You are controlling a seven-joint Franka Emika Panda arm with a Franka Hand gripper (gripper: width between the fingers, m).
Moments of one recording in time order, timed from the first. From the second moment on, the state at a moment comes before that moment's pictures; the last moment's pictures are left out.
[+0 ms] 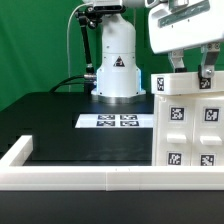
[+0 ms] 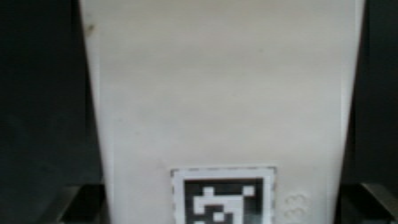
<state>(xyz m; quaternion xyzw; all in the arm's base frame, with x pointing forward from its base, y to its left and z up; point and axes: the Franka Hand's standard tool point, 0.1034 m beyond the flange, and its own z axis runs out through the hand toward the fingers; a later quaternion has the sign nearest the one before) 0.608 0.080 0.158 -0.80 0.59 -0.05 0.08</state>
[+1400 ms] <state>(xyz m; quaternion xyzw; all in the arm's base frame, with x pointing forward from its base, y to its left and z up) 0.607 0.082 0.156 -0.47 0.87 0.04 0.14</state>
